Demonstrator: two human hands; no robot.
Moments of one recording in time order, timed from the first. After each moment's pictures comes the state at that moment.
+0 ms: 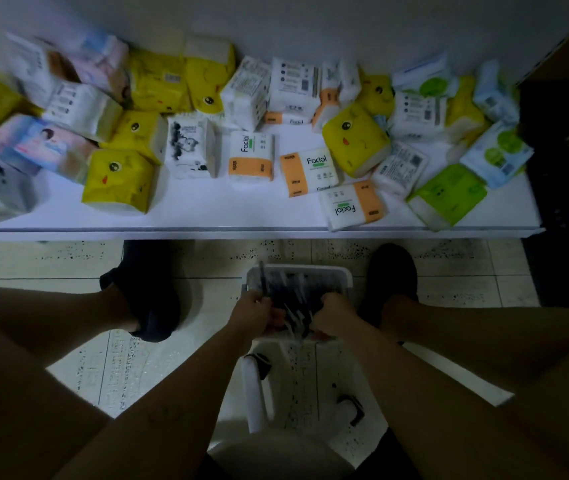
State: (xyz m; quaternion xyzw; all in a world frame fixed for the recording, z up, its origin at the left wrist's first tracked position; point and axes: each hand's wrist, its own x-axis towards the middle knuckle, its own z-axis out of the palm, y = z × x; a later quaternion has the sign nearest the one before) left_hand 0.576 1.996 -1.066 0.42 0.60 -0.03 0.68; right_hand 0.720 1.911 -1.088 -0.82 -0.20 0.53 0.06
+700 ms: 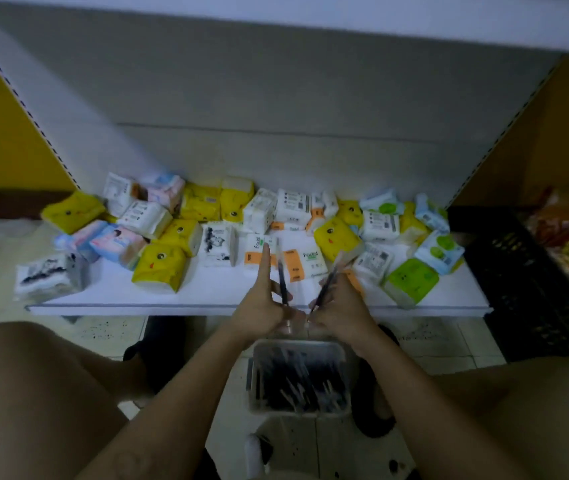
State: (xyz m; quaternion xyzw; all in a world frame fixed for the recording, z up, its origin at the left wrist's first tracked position) left_hand 0.580 2.035 -0.906 0.70 0.35 0.13 0.60; right_hand 0.714 1.936 -0.903 -0.79 -0.29 0.36 0.40
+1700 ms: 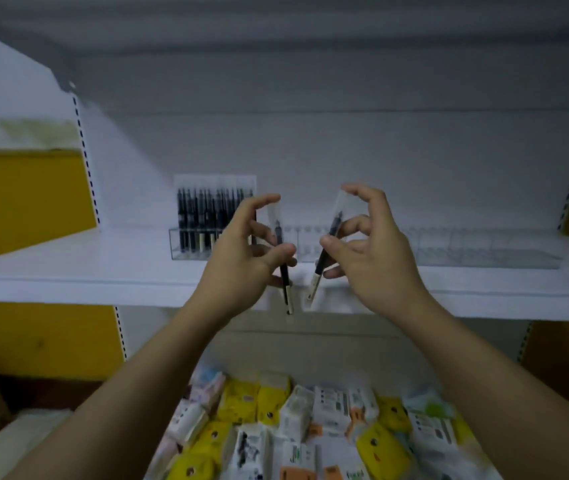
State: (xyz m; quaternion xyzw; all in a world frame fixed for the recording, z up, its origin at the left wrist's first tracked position) left_hand 0.566 2.128 -0.551 0.77 0.15 0.49 0.38; right_hand 0.720 2.033 -0.547 -0.54 -0.57 0.01 0.62
